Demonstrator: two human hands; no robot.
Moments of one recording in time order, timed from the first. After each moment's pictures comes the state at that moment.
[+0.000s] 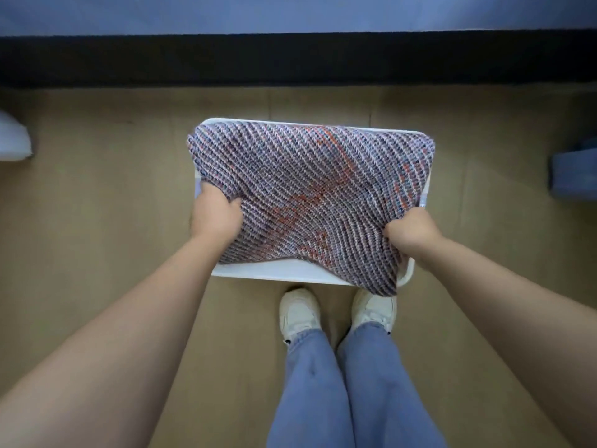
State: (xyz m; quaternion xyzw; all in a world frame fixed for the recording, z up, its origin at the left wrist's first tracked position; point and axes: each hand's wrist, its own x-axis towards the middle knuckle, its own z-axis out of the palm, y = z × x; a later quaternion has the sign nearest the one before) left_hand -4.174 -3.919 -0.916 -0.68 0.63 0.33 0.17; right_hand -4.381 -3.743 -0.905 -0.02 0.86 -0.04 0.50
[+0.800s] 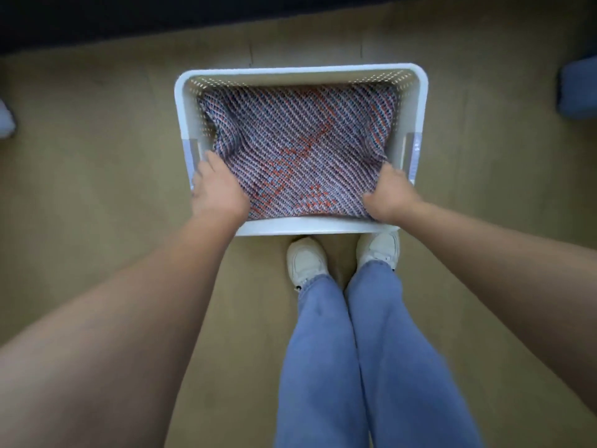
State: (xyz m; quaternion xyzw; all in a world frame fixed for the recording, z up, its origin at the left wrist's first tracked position) left_hand -4.168 -3.884 -0.891 -0.56 0.72 0.22 0.34; right_hand -4.344 -3.726 -0.899 -0.18 0.84 0.08 0.51
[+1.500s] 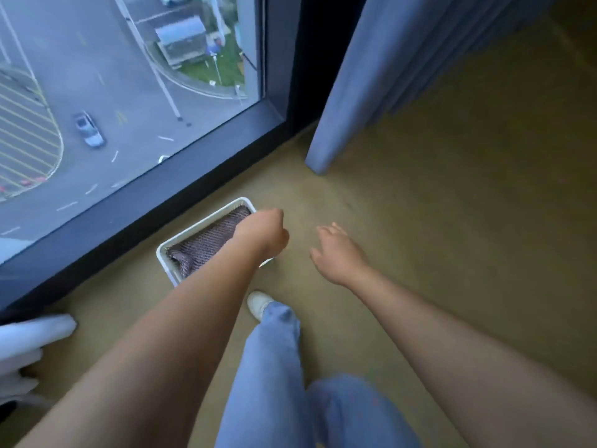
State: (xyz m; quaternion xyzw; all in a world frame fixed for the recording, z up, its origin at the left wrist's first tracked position) left_hand -4.291 -3.713 -0.454 -0.08 0.93 0.18 0.32; right_hand -4.289 -3.558 -0.457 -0.11 0.93 -0.10 0.34
